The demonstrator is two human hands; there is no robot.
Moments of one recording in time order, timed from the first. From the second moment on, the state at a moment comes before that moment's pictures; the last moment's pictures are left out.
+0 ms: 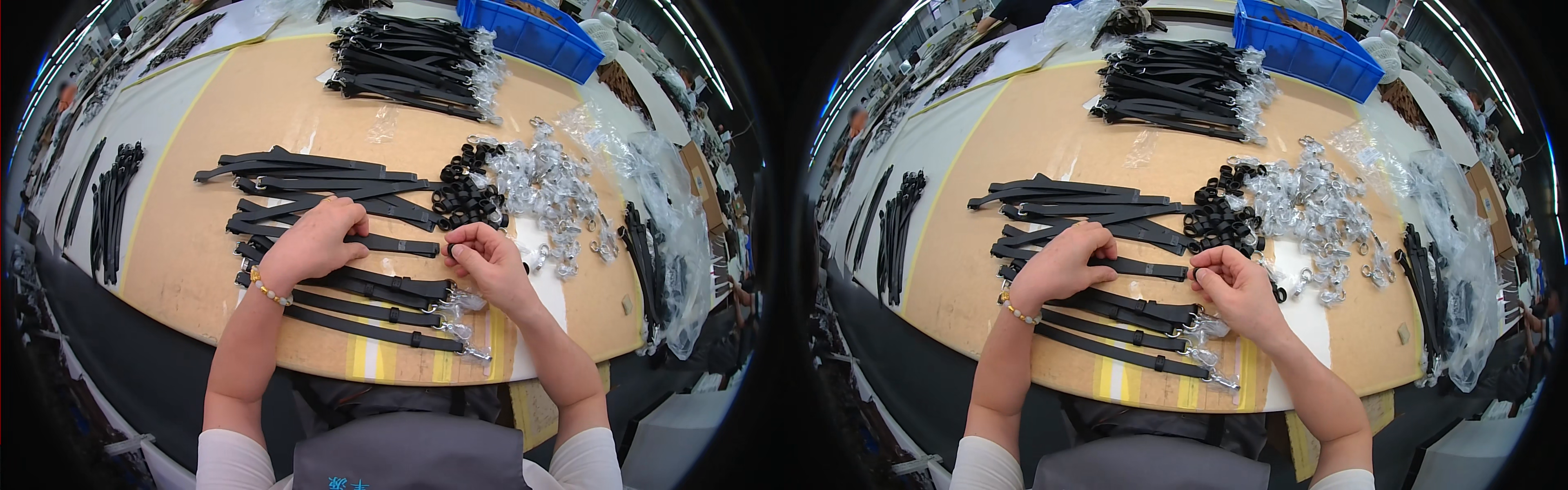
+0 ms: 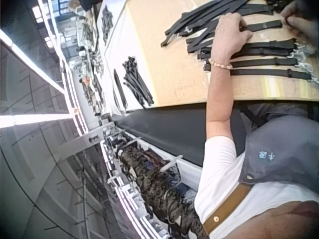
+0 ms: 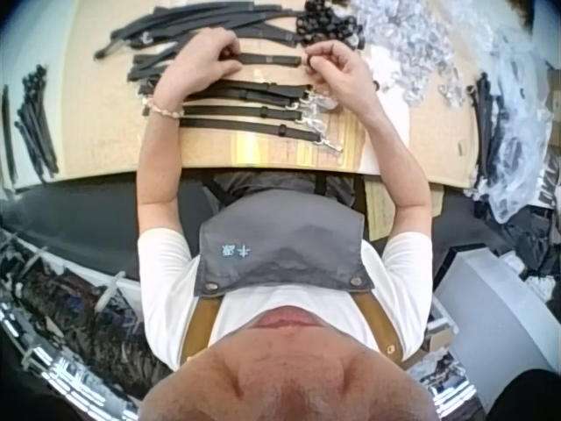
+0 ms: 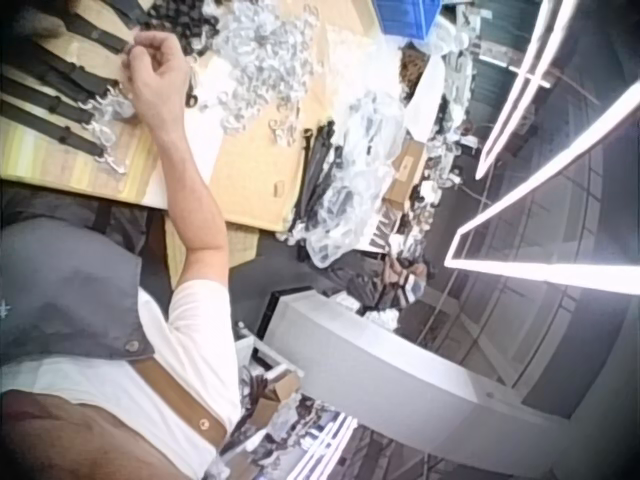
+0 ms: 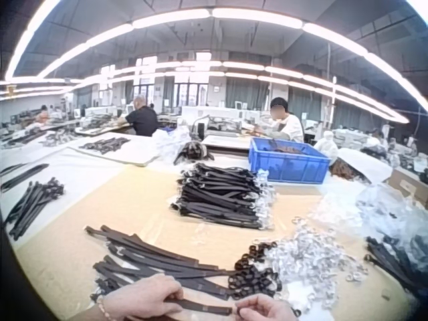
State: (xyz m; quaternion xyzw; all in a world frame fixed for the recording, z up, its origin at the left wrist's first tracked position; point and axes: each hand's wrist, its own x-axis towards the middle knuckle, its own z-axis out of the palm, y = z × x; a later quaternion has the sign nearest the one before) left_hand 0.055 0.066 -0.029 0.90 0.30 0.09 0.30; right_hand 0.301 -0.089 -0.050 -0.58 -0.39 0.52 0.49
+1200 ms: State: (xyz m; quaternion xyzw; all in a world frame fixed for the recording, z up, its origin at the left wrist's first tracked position) left_hand 0.078 0.051 -0.019 0.85 0.21 0.18 0.45; right_hand 0.314 -0.087 -0.053 -0.41 -0.27 0.61 0.63
